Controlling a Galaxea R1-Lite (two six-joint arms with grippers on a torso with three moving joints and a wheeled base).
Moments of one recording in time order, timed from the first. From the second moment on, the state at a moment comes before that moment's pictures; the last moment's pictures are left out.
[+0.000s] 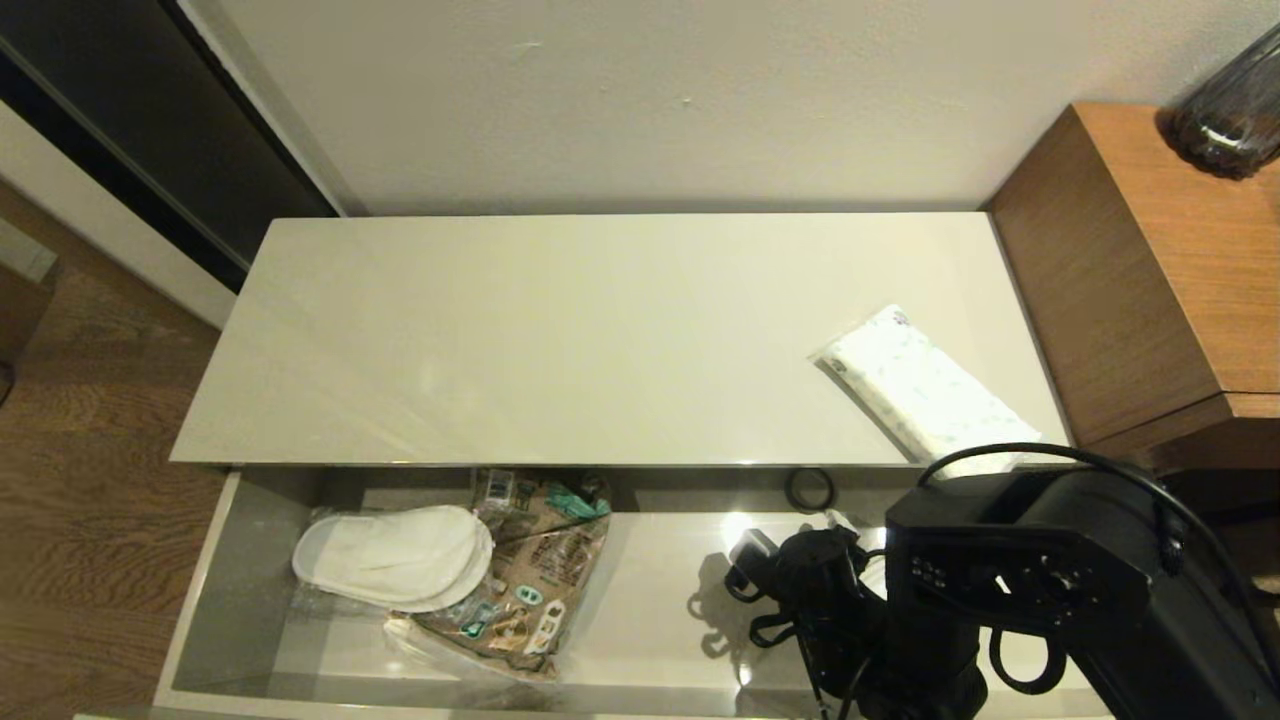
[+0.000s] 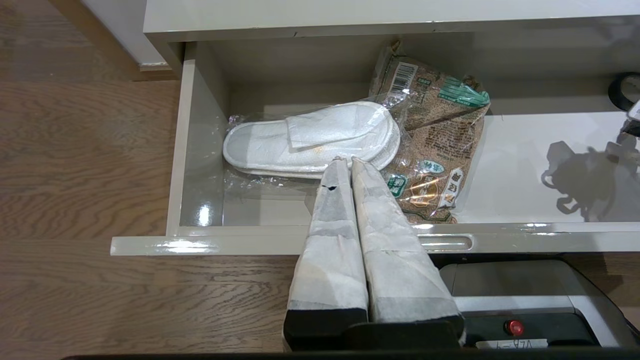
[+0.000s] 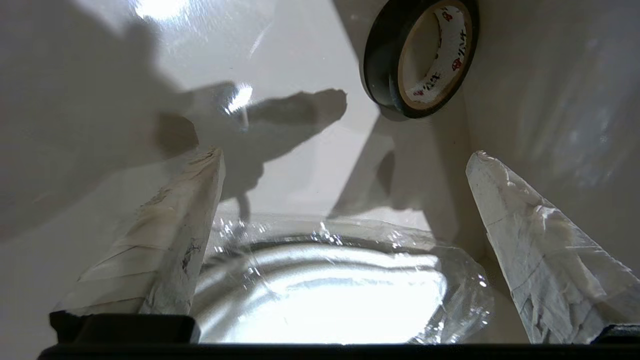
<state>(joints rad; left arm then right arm) 0.00 0.00 0.00 0.00 -0.01 0.01 0.60 2.56 -0.75 -1.29 -0.74 -0.85</state>
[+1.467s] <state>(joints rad) 0.00 0.00 0.00 0.00 -0.01 0.01 0.51 2.48 -1.00 -0.75 -0.51 -0.71</state>
